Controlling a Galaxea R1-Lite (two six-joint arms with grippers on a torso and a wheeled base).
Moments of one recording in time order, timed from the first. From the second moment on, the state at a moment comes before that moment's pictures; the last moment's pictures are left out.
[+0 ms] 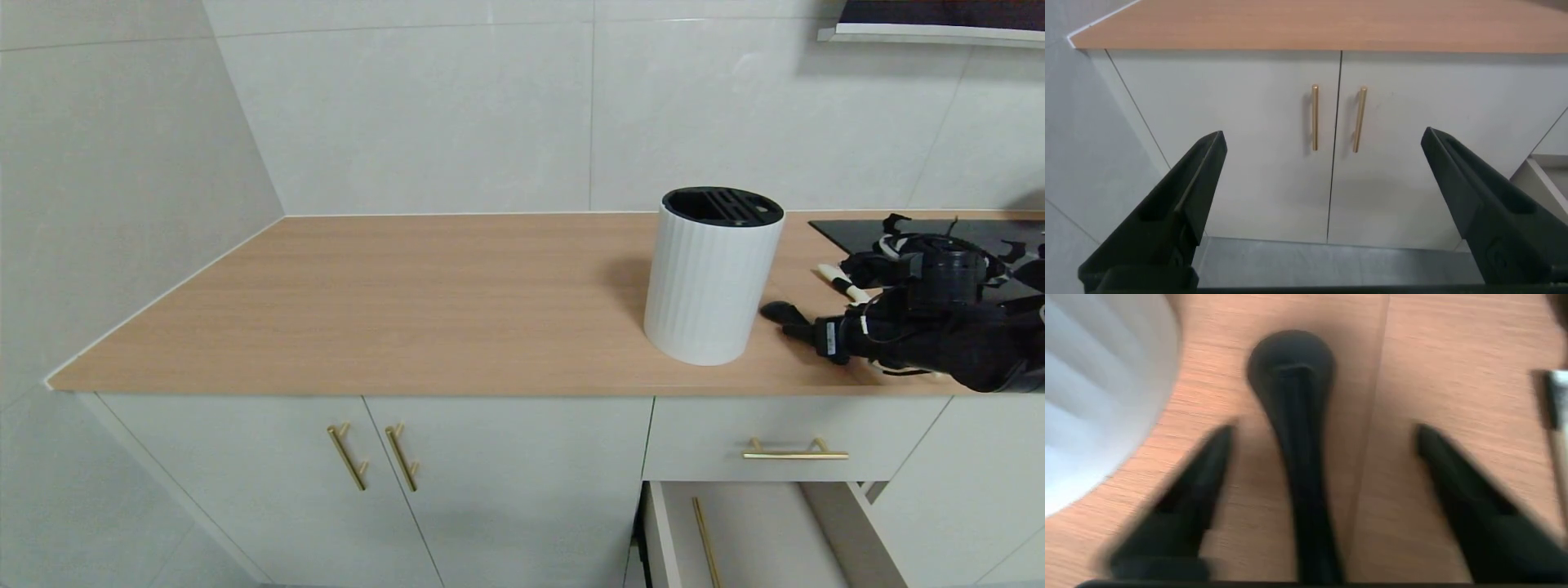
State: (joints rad) left arm 0.01 0.00 0.00 0.00 0.04 0.00; right arm -0.06 2.08 -1.11 -0.52 0.24 -0.11
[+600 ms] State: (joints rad) left arm 0.01 0.00 0.00 0.00 0.04 0.00; right arm -0.05 2.06 -1.10 -0.51 0.18 -0.10
